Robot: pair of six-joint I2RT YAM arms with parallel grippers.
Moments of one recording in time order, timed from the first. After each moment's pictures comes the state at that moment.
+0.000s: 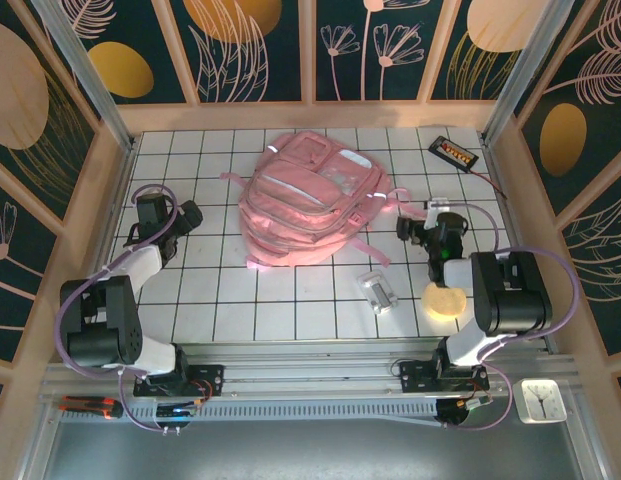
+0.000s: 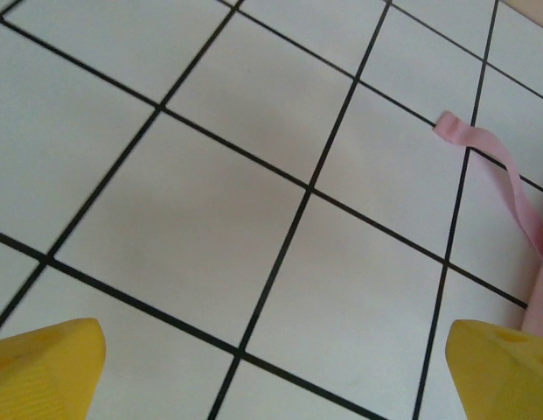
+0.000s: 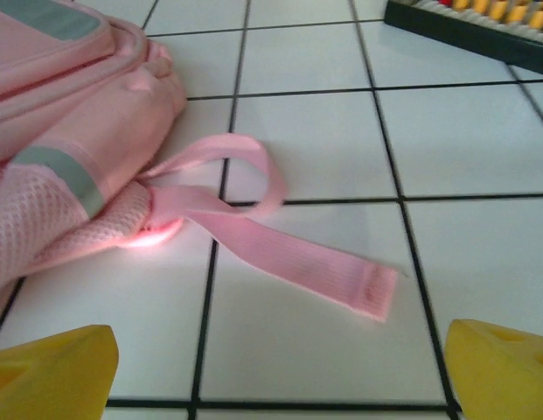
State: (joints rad) left arm 0.09 1.45 0.70 0.07 -0.05 -0.44; right arm 0.03 1.57 0.40 0.76 -0.03 0.03
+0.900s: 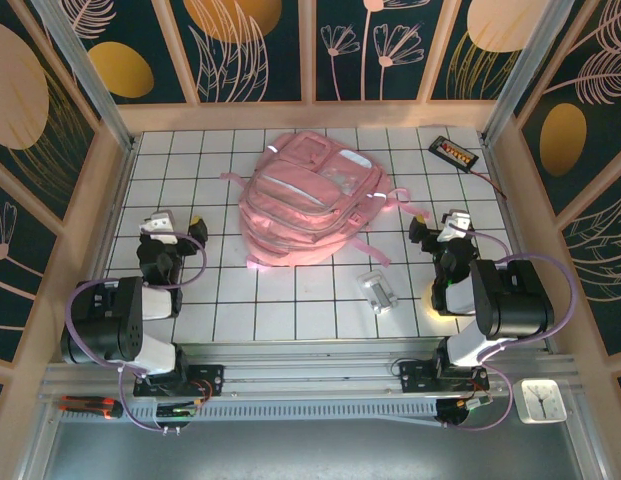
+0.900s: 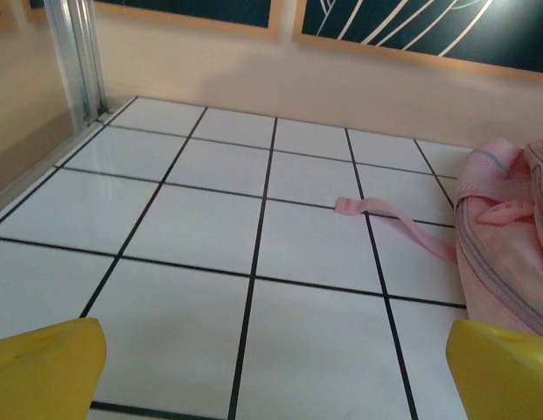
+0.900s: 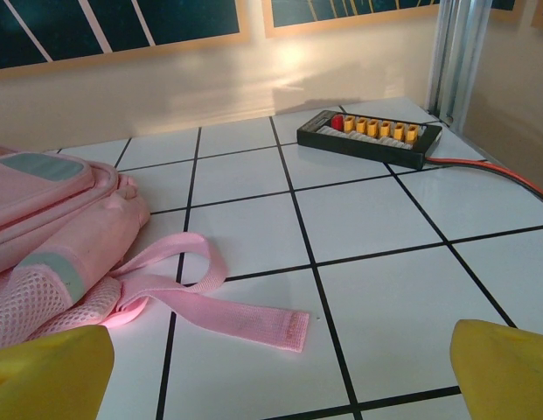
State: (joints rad) left arm 0.09 1.47 0.22 1.09 0.05 -0.15; right arm -0.01 1.56 0.20 1.21 0.05 0.10
